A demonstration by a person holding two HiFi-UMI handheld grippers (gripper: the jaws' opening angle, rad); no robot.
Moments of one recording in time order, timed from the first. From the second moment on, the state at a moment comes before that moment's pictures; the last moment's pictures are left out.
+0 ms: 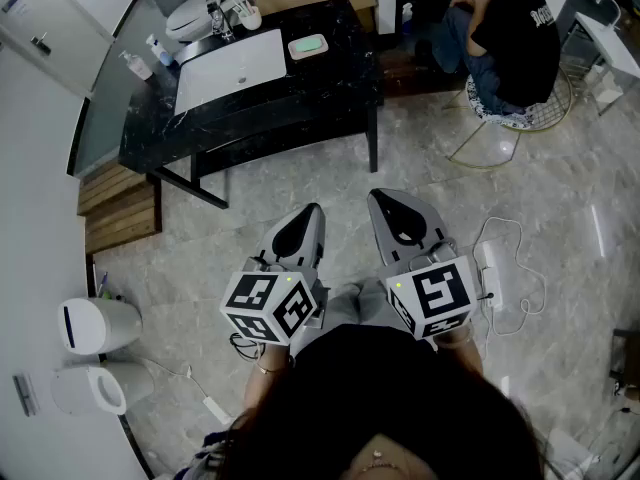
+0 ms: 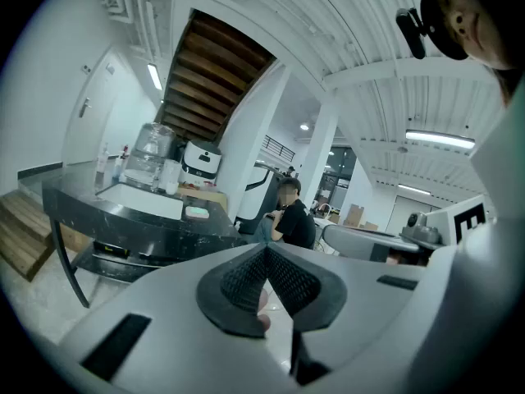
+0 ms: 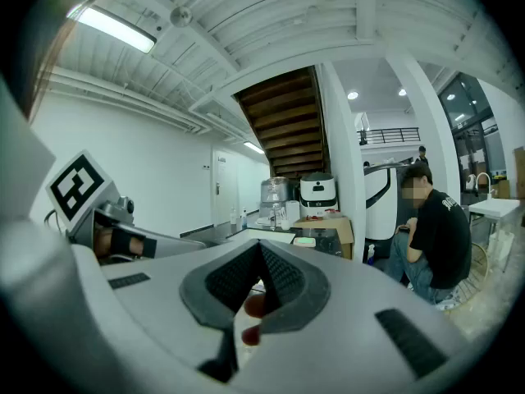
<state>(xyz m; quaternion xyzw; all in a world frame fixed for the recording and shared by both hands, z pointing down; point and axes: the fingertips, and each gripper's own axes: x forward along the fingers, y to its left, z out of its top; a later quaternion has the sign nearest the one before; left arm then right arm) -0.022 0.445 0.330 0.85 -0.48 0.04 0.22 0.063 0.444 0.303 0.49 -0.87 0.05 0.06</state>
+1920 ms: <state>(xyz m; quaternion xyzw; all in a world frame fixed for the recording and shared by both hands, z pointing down) -0.076 0.138 0.332 0.86 -0.47 0.03 0.21 0.005 0.150 0.318 0.48 -0.87 0.05 0.09</state>
